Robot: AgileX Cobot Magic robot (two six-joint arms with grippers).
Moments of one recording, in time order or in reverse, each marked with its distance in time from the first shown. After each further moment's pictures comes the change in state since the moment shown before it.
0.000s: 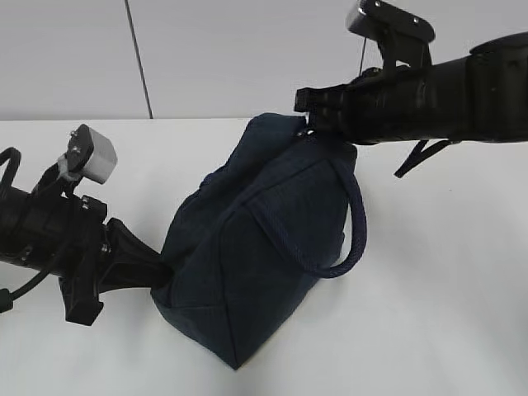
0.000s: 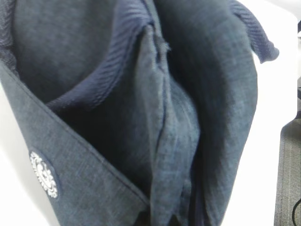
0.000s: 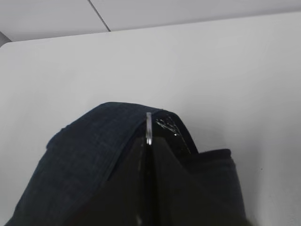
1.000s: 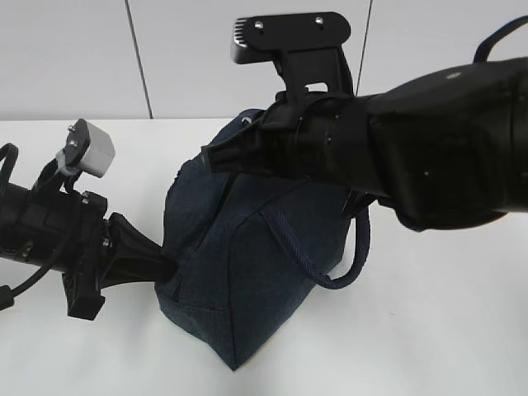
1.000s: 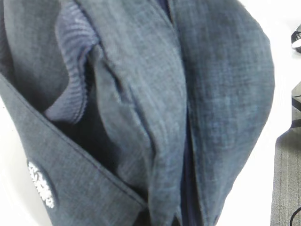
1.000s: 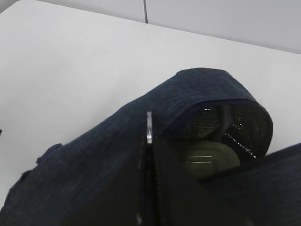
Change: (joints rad) left arm 0.000 0.000 0.001 -0.045 0.023 0.034; right arm 0.404 -0.070 0.026 -0.139 -0.410 0.001
